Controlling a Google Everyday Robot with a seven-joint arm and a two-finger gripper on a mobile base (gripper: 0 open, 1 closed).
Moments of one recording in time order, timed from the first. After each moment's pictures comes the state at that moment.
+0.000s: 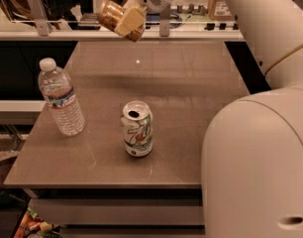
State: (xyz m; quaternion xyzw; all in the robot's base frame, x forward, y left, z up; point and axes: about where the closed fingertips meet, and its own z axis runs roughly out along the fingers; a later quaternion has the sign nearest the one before) arm 0.711 0.065 0.992 -0.63 0.66 0.16 0.37
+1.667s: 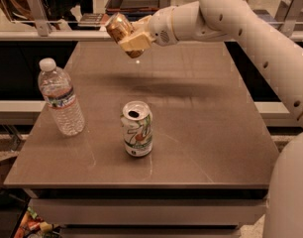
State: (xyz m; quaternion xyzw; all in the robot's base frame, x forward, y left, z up) arm 0.719 0.057 0.945 -0.53 0.62 0.27 0.51
